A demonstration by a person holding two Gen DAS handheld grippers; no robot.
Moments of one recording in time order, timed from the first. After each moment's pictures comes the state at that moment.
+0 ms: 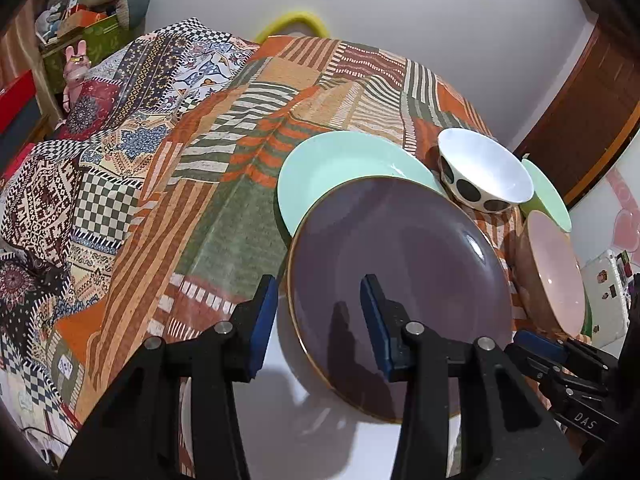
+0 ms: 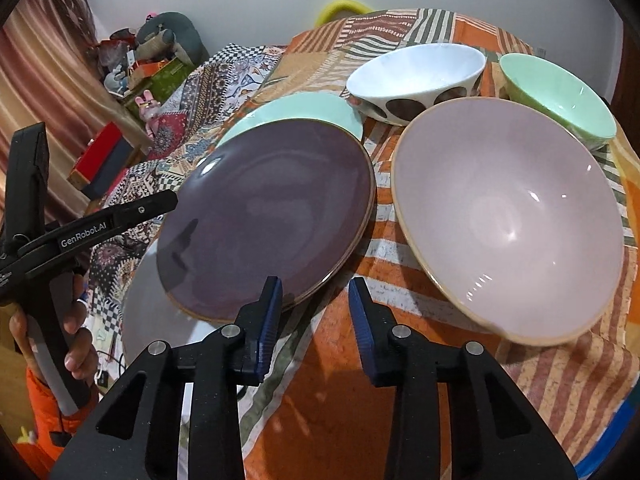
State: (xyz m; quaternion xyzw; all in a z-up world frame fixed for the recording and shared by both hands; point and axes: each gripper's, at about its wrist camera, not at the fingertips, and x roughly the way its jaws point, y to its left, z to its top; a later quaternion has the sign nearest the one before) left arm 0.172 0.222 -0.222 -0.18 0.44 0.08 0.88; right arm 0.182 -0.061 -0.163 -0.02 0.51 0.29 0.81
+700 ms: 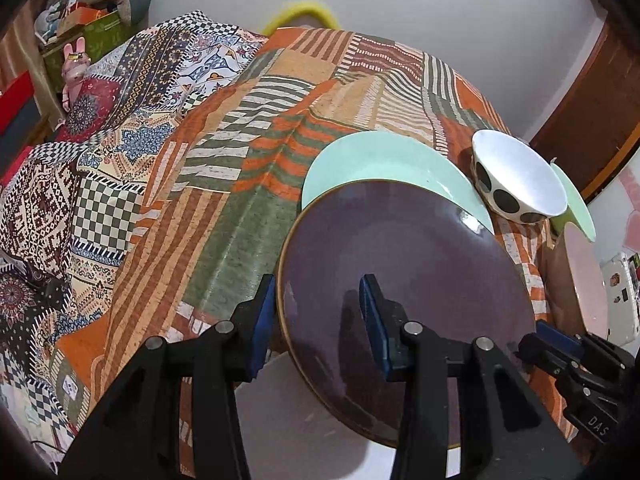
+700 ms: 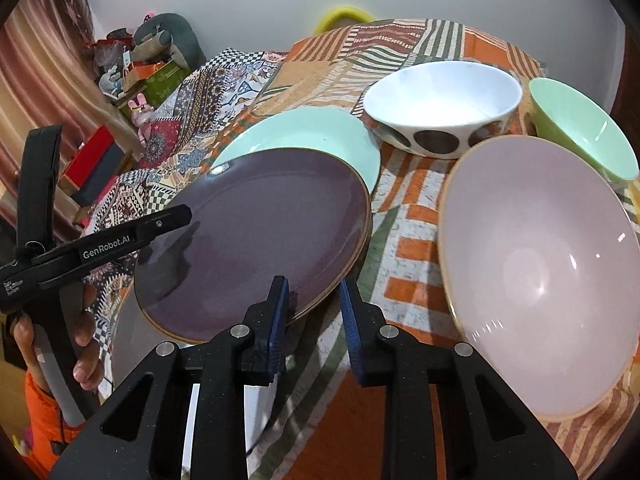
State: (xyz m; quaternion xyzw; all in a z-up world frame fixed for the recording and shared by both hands) left arm 0.196 0.246 -0.243 -0.17 0.45 0.09 0.87; right arm 0.195 -0.030 -0.166 -0.04 0.49 0.29 0.82
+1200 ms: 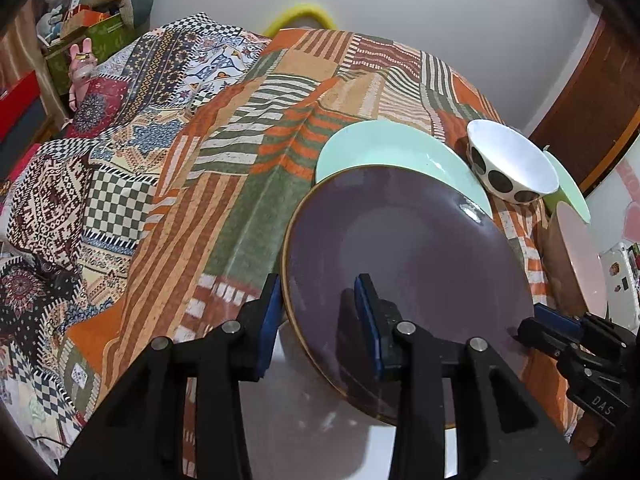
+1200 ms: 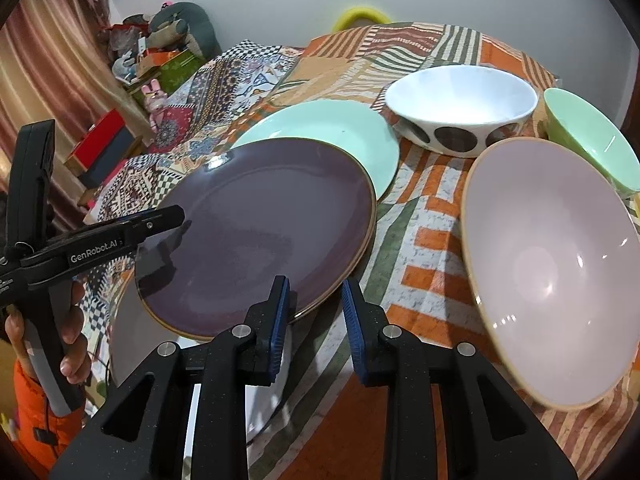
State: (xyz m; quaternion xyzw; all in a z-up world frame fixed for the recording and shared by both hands) left arm 0.165 0.246 -0.241 -0.17 0.45 0.09 0.87; right arm 0.185 -0.028 -0.166 -0.06 0.49 0.32 0.81
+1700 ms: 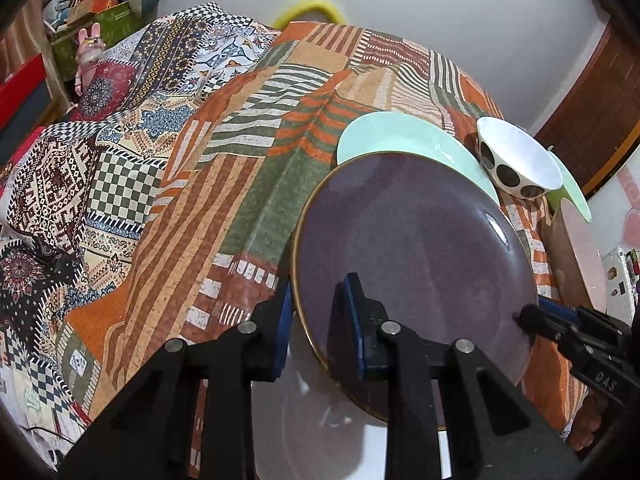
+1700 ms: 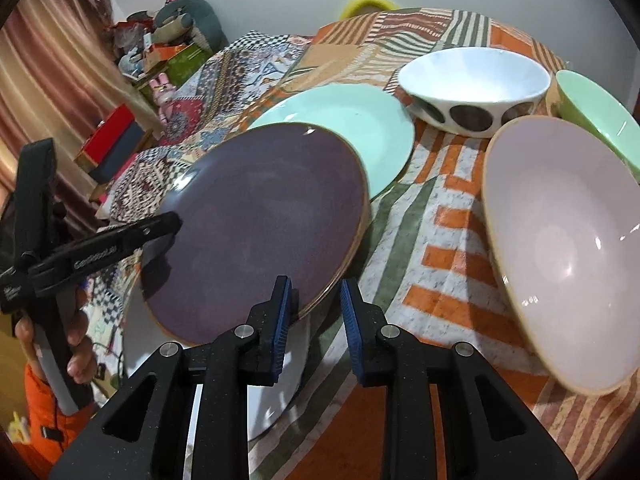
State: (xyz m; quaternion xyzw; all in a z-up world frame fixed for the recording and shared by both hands) left arm 0.152 0.255 -0.249 -0.19 0.45 0.09 0.87; right arm 0.193 -0.022 -0.177 -0.05 0.51 0.32 0.80
